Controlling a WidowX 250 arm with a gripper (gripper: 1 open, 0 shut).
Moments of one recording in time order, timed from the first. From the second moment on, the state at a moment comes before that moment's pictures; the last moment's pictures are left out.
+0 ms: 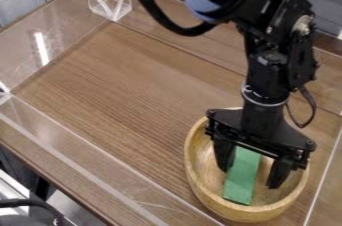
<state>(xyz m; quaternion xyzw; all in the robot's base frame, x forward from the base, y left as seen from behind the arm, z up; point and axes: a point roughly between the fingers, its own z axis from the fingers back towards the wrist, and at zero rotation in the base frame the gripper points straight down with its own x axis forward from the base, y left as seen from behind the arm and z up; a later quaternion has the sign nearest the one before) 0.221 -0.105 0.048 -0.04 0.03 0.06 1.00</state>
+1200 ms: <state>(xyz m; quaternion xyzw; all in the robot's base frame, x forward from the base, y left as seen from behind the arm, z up) 0.224 -0.107 0.036 -0.04 0.03 0.06 1.00</state>
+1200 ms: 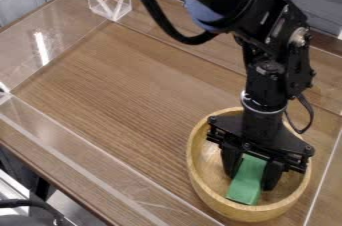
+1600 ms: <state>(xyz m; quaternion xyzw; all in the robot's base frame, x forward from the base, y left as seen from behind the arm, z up) 0.220 -0.105 0.043 -0.04 0.04 0.06 1.00</state>
